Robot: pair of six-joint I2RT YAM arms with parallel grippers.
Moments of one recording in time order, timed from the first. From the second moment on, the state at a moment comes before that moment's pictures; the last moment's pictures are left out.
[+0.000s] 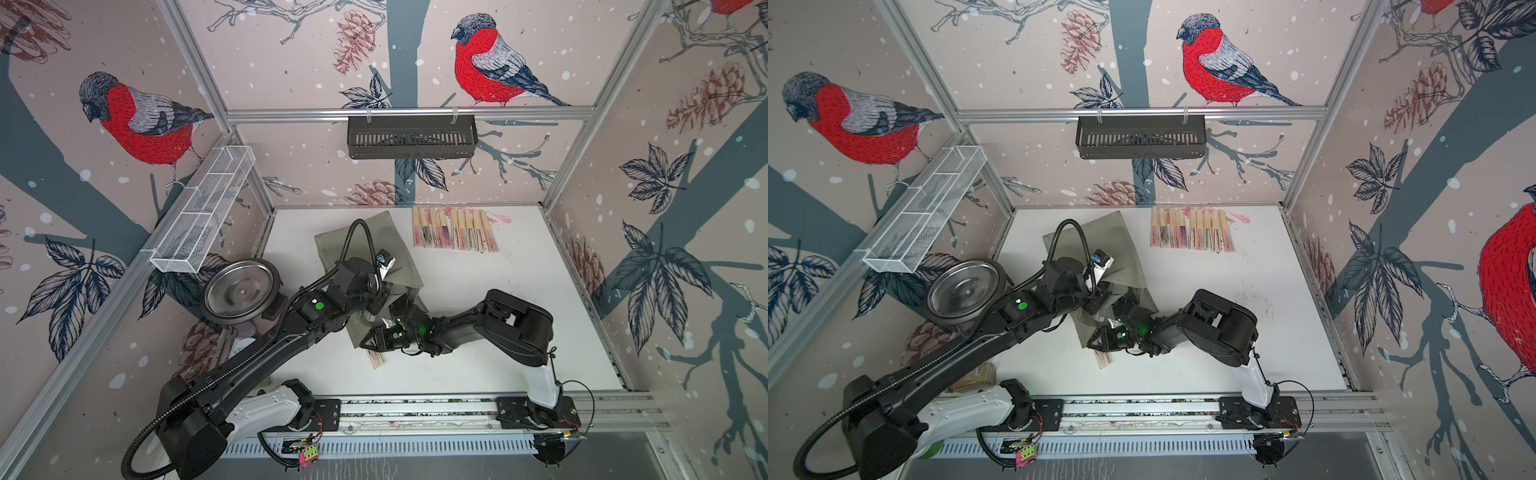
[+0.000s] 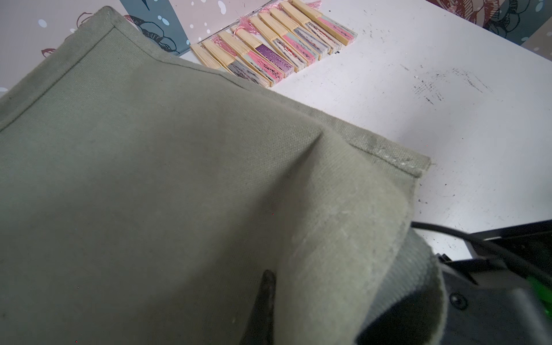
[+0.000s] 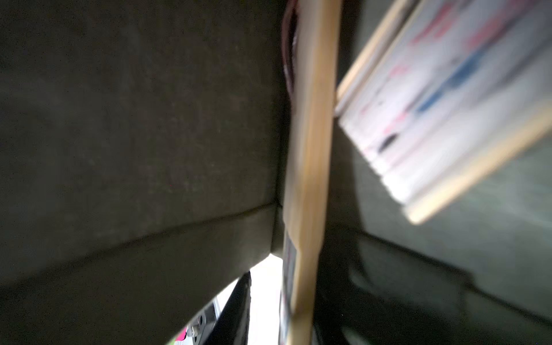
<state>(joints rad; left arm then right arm) -0.72 1.09 0.91 -0.48 -0.04 0.02 1.08 2.04 0.88 0.60 -0.51 0.92</state>
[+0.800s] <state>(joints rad) -0.72 1.09 0.91 -0.48 -0.05 0.02 1.11 1.66 0.55 0.48 -0.47 0.89</state>
